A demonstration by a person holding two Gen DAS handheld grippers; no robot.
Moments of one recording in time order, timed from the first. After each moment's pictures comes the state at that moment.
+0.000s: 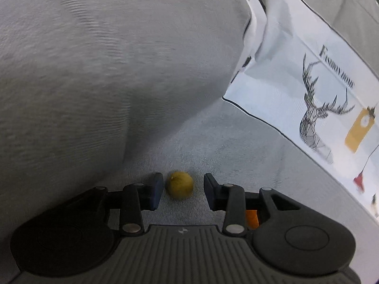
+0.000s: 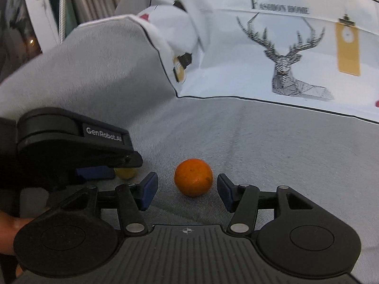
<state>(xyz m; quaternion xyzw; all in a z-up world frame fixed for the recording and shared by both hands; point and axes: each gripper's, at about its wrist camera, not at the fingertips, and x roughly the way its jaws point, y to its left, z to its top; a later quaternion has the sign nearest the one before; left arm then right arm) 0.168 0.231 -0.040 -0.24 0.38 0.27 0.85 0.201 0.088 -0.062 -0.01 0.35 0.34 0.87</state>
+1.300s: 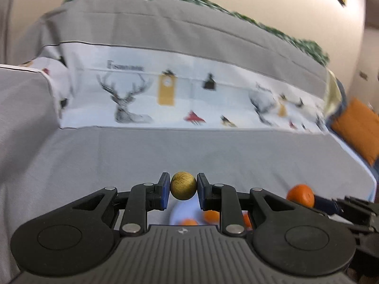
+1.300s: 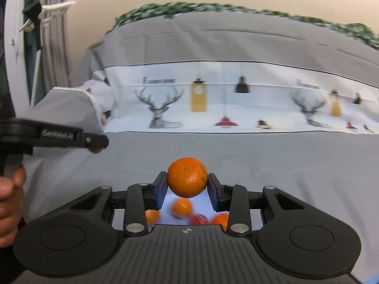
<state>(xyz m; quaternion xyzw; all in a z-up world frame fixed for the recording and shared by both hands) 0.000 0.018 0.046 -0.05 0.28 -0.08 0.95 -0.038 -0.189 0.019 0.02 0.21 0.14 0.97</state>
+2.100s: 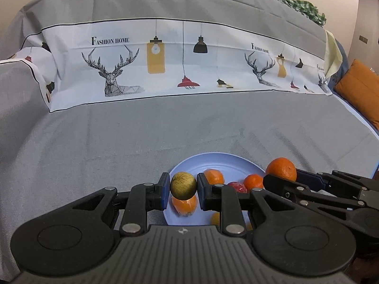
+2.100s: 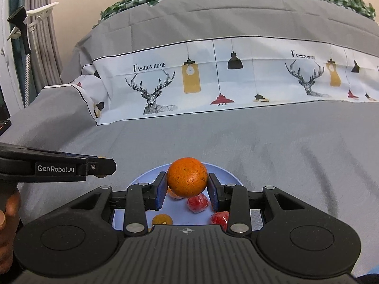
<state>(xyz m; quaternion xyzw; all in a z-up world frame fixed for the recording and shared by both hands) 0.018 -0.002 0.011 0.00 0.34 -0.08 0.94 -0.014 -0.185 -0.011 0.06 0.25 0.15 0.95</state>
